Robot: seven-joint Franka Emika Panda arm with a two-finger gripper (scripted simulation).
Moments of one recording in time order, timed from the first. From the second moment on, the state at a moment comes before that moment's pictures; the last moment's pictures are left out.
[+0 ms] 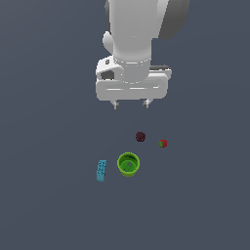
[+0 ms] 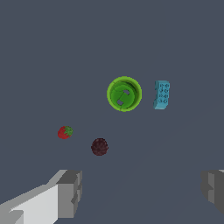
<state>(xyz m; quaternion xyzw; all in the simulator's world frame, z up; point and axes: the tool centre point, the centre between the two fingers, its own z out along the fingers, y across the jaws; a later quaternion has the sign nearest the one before) -0.006 0.020 0.320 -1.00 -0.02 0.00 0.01</state>
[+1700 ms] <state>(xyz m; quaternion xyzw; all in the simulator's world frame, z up) 0.016 0.040 0.250 -0.98 -0.20 0.00 -0.02</state>
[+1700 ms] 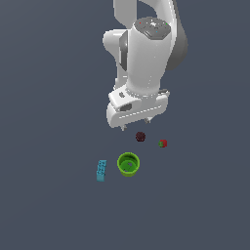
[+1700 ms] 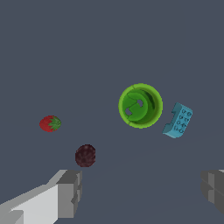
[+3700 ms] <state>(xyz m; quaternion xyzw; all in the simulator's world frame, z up) -0.035 0.199 0.066 -0.74 -0.67 0.00 0.00</state>
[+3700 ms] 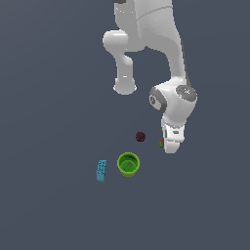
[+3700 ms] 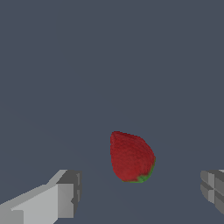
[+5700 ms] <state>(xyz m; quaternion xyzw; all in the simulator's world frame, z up) -0.046 0.181 0.074 -0.74 -0.67 0.00 0.00</state>
